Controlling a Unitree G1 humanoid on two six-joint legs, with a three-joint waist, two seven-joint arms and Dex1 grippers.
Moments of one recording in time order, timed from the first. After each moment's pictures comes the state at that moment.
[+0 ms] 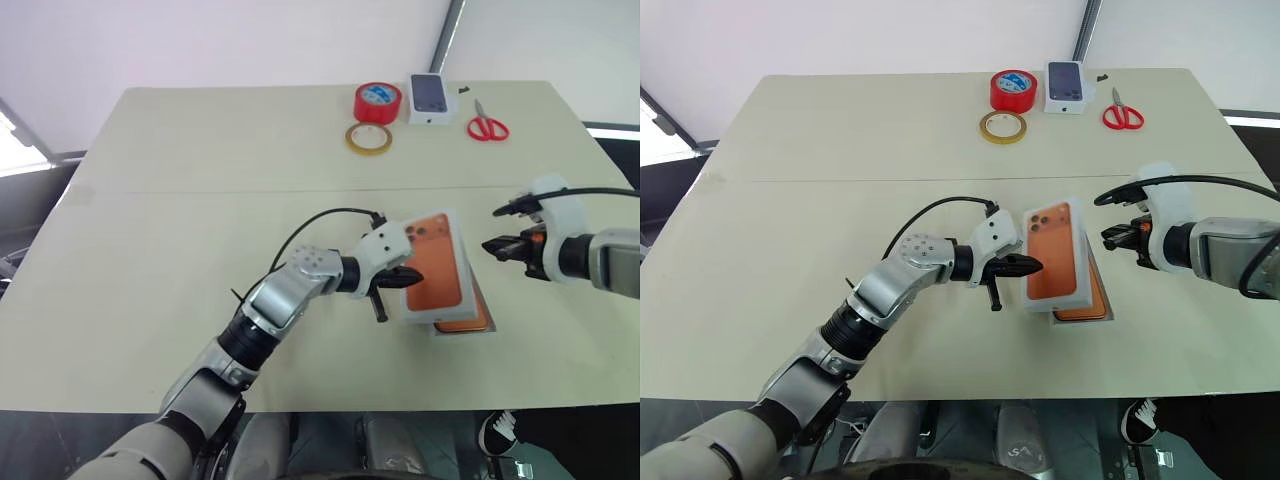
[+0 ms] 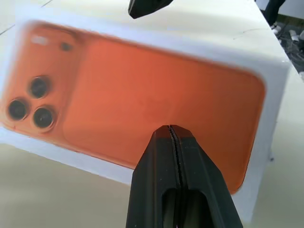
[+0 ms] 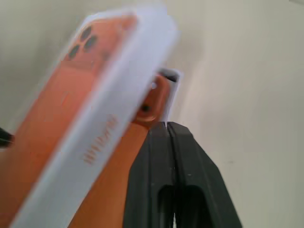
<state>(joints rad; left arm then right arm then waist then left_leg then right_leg) -0.67 0.07 -0.48 0.08 -0.16 0.56 -0.78 -0.38 -1.27 -0.07 -0.29 1.10 1.17 0.16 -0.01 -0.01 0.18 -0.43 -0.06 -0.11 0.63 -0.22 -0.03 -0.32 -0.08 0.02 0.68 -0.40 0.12</state>
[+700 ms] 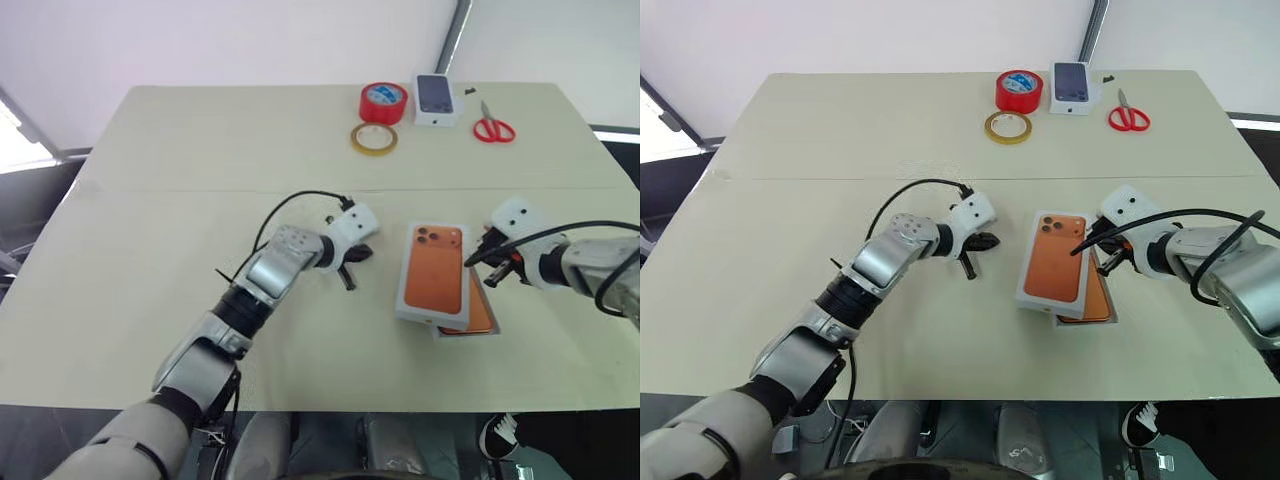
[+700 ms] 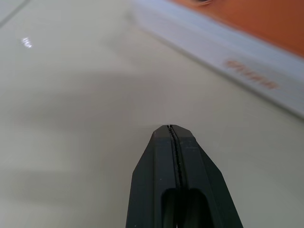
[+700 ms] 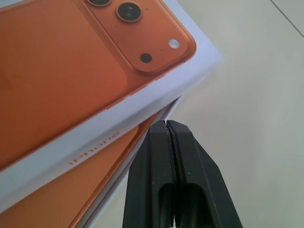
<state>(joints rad) -0.81 0.09 -0.46 0.32 -0.03 0.60 -0.75 -0.36 -1.19 0.10 -0.35 0.55 1.02 0.49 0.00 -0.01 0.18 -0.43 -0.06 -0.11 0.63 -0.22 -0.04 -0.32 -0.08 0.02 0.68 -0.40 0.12</state>
